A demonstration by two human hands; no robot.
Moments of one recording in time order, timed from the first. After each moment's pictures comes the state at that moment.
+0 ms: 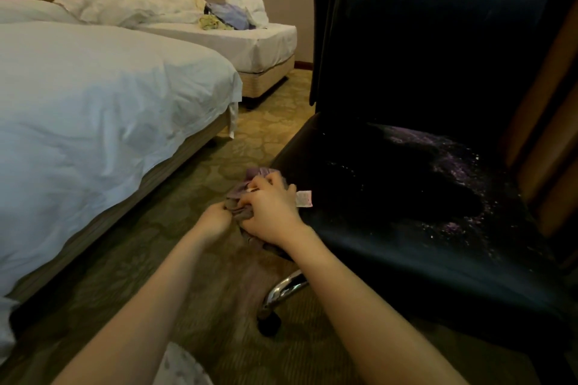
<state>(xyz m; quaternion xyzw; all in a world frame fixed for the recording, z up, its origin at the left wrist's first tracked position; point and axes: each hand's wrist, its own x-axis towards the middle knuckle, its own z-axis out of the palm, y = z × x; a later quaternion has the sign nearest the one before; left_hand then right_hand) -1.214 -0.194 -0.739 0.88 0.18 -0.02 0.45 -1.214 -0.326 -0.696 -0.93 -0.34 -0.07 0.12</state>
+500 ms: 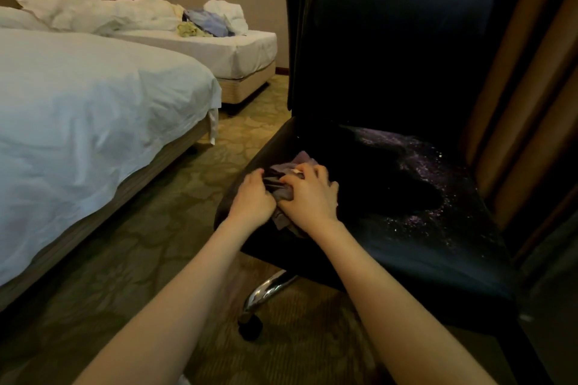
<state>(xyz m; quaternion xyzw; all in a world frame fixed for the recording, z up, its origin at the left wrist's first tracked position) -1.204 -0.295 -0.692 0.92 0.07 0.07 0.39 -1.201 -0.413 -0.688 -0.97 -0.14 -0.15 0.11</state>
